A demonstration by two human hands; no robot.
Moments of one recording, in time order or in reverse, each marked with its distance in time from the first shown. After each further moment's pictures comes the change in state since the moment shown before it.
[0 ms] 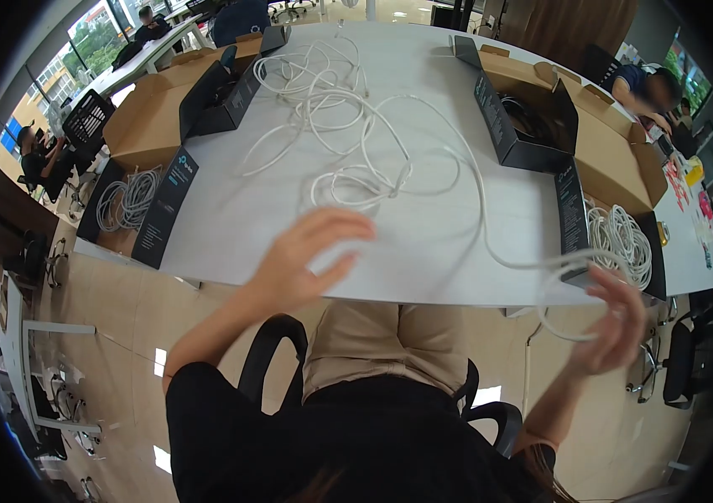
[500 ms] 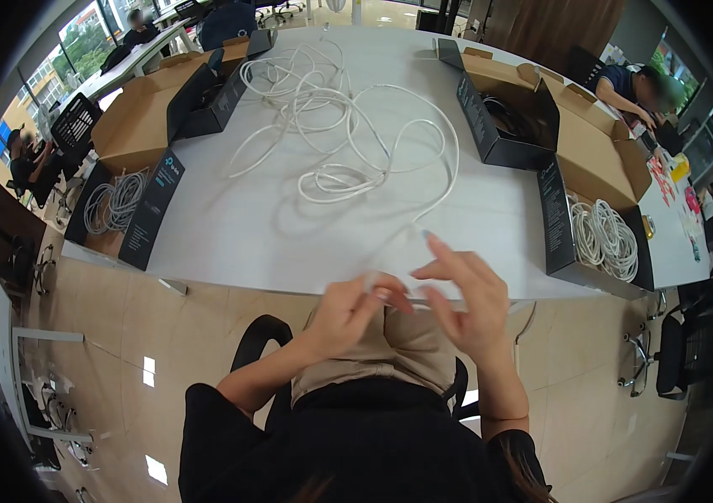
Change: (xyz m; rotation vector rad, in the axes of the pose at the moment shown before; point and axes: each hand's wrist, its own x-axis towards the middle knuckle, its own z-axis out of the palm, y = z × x) left_hand -0.022 0.035 0.086 -0.665 0.143 -0.207; right_hand -0.006 -0.032 0.098 0.133 -0.349 0.029
